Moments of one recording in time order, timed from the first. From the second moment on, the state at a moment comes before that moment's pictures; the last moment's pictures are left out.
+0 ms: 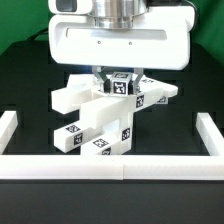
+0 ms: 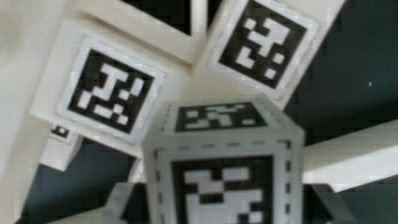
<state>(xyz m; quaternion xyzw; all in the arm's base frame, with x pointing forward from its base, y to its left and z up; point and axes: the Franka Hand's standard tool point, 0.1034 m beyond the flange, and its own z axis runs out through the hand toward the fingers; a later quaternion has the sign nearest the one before) 0.639 -0.025 0.111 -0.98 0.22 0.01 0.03</state>
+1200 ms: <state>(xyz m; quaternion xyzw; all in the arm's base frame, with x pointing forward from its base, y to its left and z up) 0.640 -0.025 0.109 -0.80 0.59 0.02 0.04</state>
